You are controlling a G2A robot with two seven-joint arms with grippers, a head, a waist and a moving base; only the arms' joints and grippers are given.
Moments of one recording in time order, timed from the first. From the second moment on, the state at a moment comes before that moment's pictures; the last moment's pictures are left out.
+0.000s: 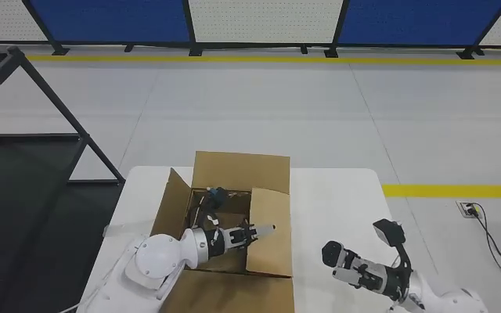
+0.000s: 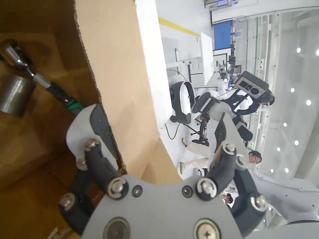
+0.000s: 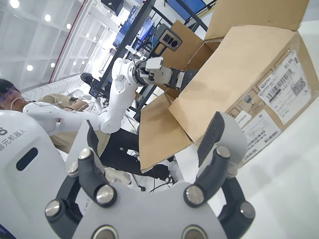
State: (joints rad) left arm 0.86 -1.14 -1.11 -1.72 -0.01 0.19 -0.86; right arm -1.28 -1.17 1.63 -1.73 0.24 -0.61 1.16
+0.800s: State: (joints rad) left arm 0.65 -1.24 -0.87 -1.65 -0.17 0.13 -0.64; right arm -1.40 -1.12 1.71 -1.85 0.32 -0.66 1.11
